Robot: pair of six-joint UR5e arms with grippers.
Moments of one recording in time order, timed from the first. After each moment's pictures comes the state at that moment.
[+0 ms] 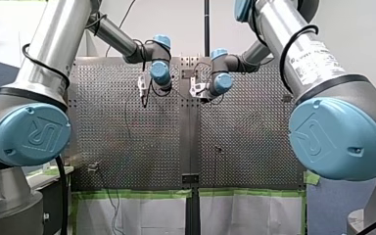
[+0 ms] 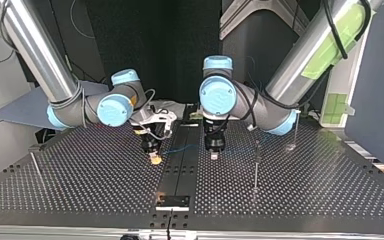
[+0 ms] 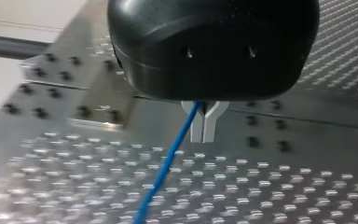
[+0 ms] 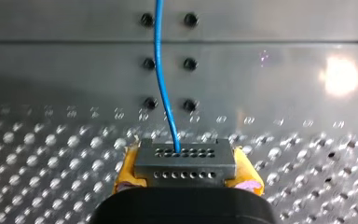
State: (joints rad) left arm -0.45 -1.92 -1.47 -2.97 -1.99 -1.69; right arm 2.15 -0.94 1.14 -0.06 1.51 1.59
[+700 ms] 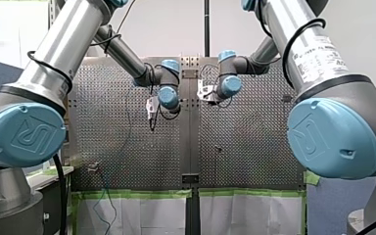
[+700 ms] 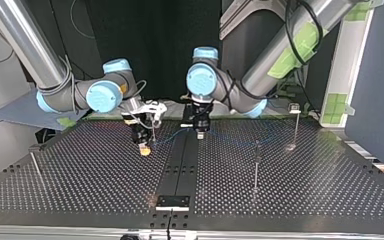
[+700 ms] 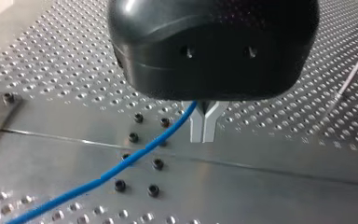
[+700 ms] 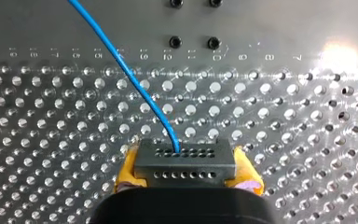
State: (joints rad) left arm -0.53 -2.03 -1.57 -2.79 -2.00 -1.70; right arm 2.11 -1.02 1.32 -0.17 1.52 1.58
